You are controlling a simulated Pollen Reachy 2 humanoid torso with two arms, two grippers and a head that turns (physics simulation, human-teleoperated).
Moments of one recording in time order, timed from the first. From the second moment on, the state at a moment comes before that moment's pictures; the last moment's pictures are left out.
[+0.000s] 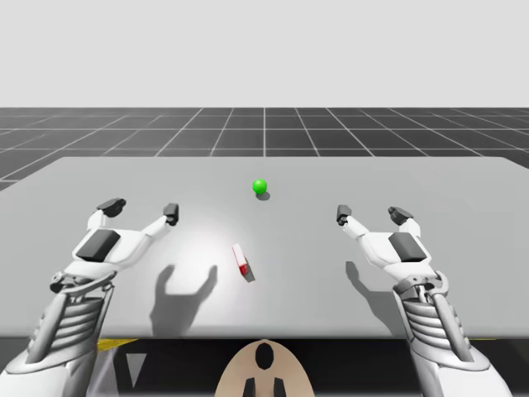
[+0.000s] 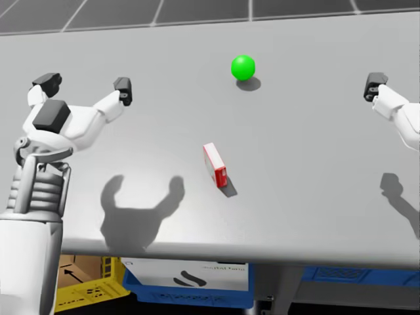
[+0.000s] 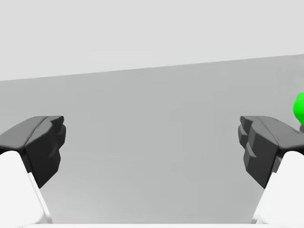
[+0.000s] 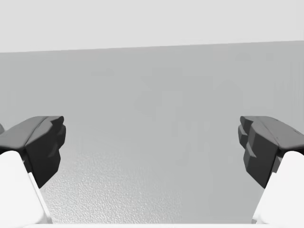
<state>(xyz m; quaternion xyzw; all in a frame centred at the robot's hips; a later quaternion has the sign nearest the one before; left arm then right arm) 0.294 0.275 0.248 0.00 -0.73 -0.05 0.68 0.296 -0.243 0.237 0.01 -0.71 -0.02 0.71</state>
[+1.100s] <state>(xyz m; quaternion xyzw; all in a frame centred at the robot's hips) 0.279 0.194 0.167 -0.29 -0.53 -0.29 0.75 0.296 -0.242 0.237 0.01 -0.71 -0.02 0.71</state>
